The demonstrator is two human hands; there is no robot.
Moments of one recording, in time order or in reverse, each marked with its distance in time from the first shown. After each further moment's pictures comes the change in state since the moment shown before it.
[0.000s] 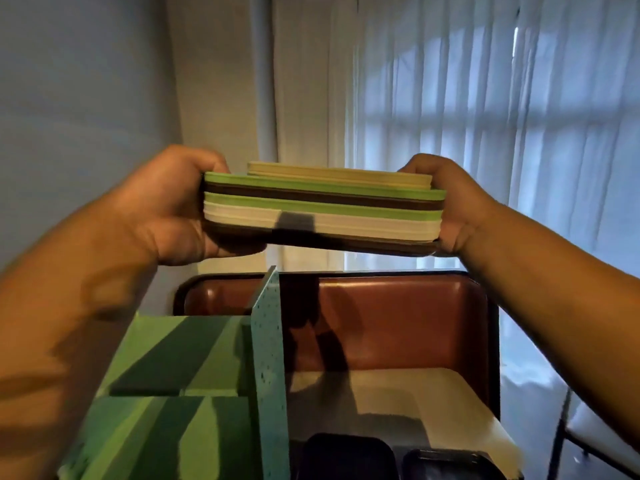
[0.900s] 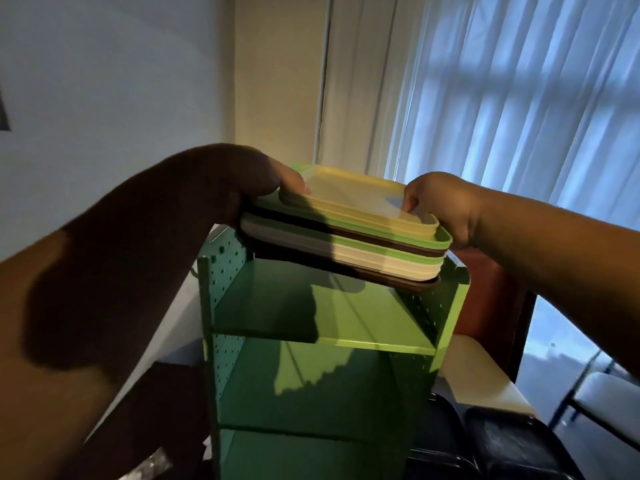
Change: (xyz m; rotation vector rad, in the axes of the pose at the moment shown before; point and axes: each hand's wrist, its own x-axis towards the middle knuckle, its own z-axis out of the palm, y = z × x) left_hand 0.026 -0.059 -0.222 0.430 -0.050 -0.328; right_hand 0.094 0.125 0.209 -1.188 0.143 -0.033
